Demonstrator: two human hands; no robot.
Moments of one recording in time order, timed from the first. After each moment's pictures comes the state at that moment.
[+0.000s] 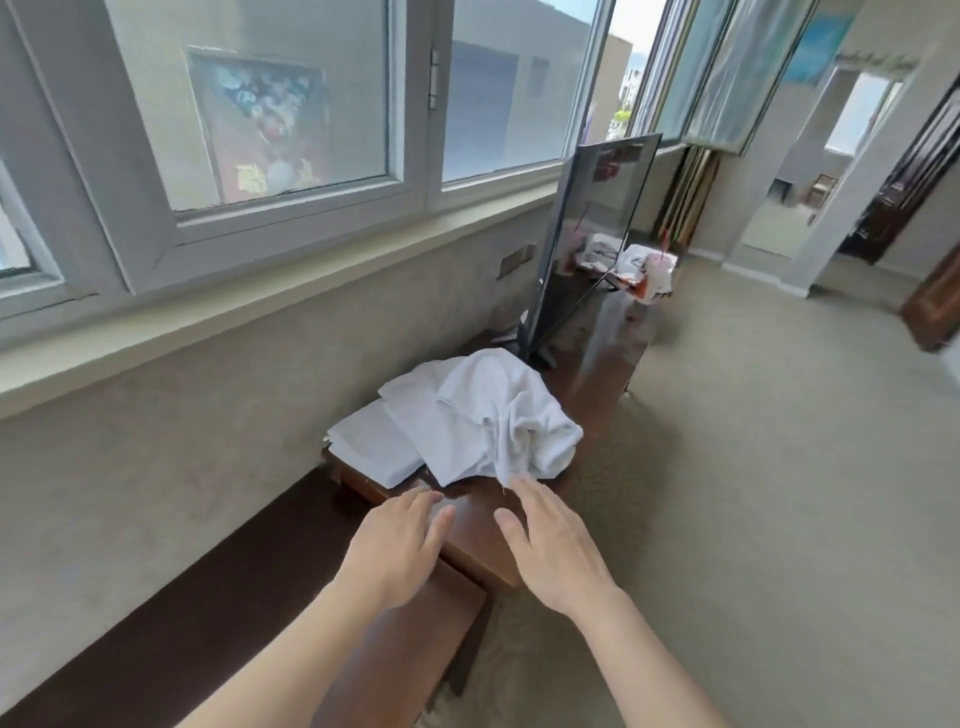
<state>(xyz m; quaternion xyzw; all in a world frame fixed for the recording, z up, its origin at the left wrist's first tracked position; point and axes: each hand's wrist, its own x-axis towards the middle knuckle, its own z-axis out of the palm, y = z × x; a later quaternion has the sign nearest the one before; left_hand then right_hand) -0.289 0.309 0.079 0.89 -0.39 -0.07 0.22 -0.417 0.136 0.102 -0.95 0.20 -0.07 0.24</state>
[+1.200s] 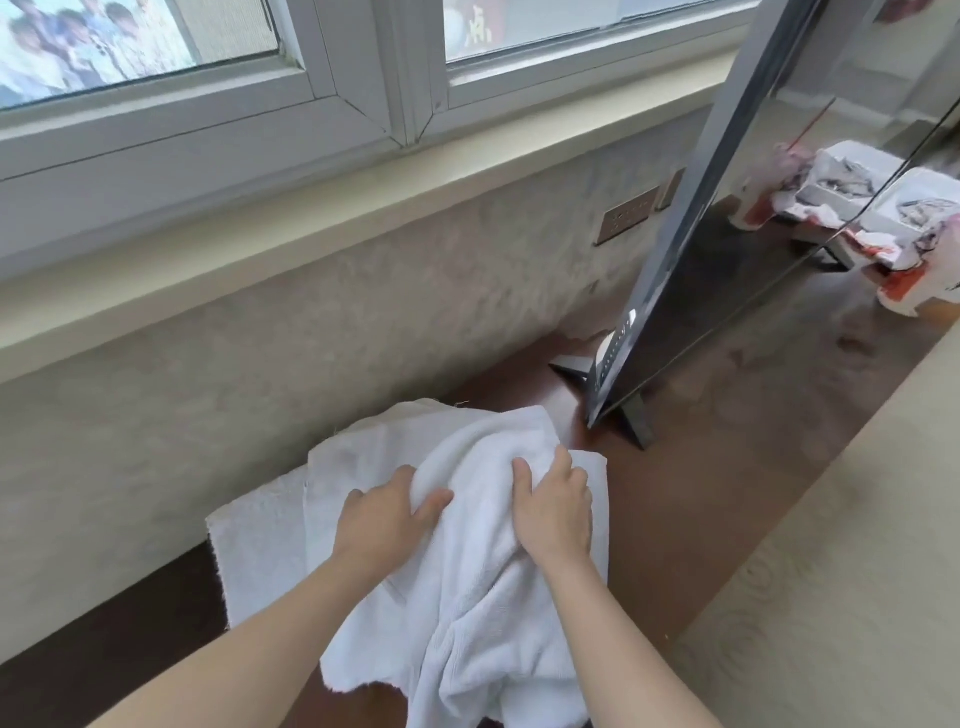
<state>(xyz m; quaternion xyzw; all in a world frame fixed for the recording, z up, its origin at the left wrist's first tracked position) -0.012 0.014 -0.016 0.97 -0.04 -0.17 0.16 -0.050 -0.179 -0.021 -0.89 0.32 0.04 0.32</state>
